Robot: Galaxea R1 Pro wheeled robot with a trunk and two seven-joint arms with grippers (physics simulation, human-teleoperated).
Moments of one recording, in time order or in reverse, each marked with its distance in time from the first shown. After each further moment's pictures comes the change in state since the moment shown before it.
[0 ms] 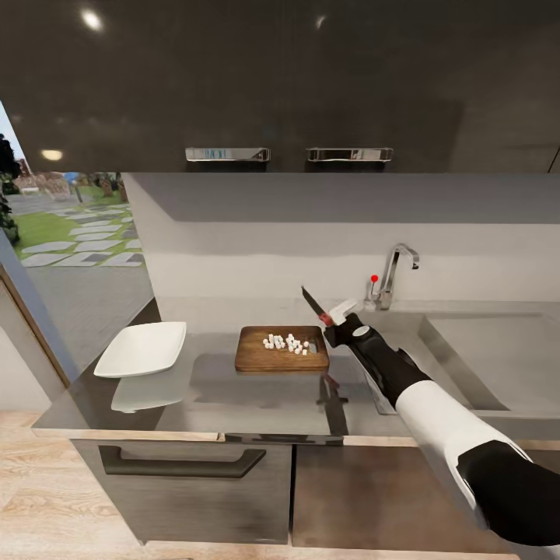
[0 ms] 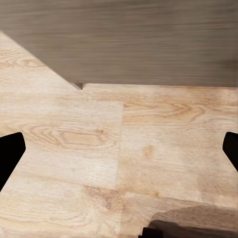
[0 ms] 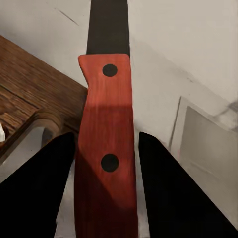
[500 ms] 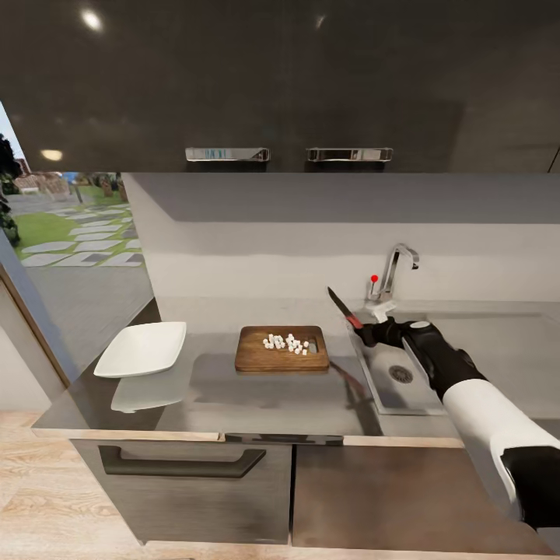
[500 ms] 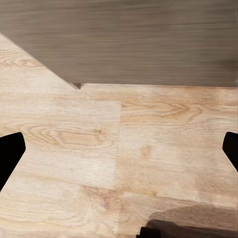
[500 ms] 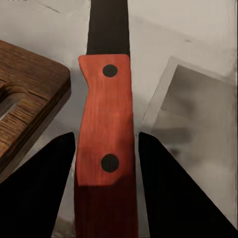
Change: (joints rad) left arm 0.000 -0.005 0.000 0.000 0.000 0.001 0.000; right arm 0.000 -0.168 -0.238 -0.004 -0.050 -0.008 0.352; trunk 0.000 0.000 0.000
